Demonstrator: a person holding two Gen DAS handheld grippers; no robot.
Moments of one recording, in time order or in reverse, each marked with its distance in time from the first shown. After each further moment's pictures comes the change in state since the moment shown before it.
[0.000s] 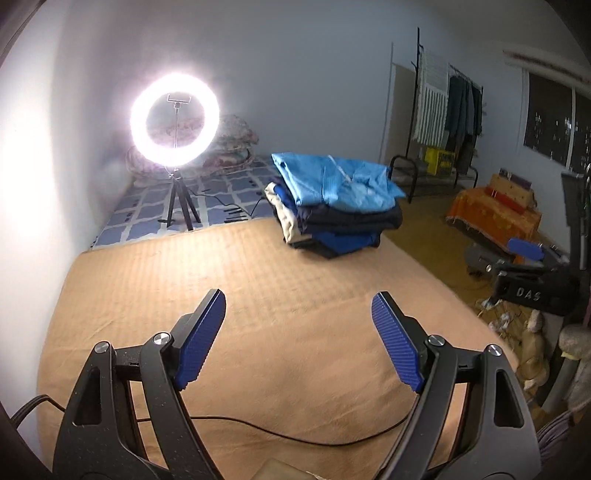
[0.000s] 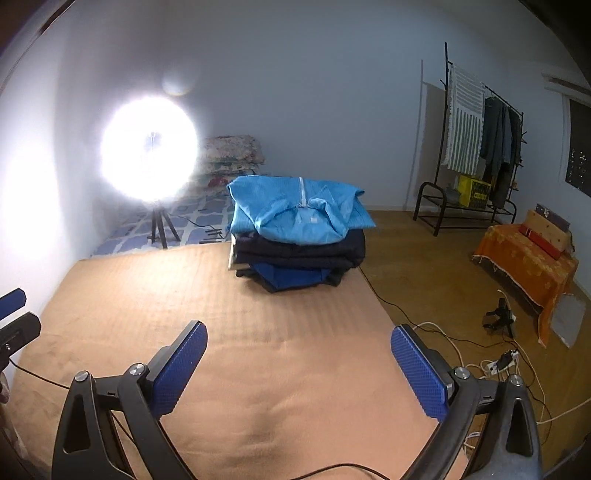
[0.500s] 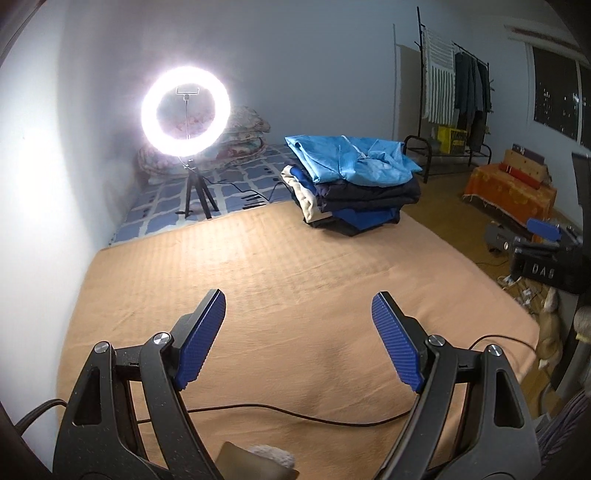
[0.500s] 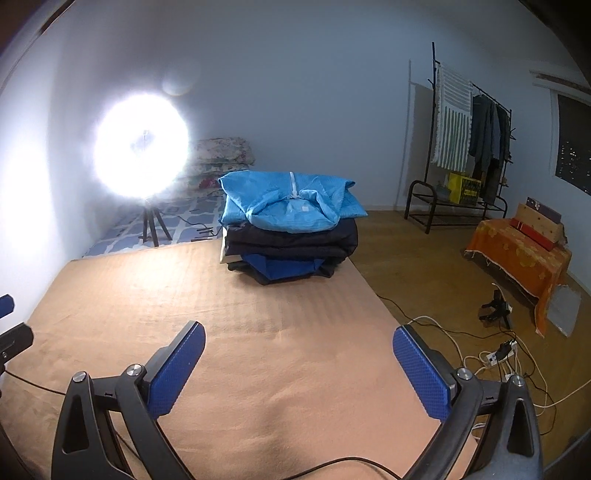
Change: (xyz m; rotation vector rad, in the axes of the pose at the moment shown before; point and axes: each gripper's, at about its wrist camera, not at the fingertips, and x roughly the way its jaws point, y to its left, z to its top) left arm 0.001 0.005 -0.026 0.059 0.041 0.083; right arm 0.006 0.002 -0.027 0.029 -0.024 -0.033
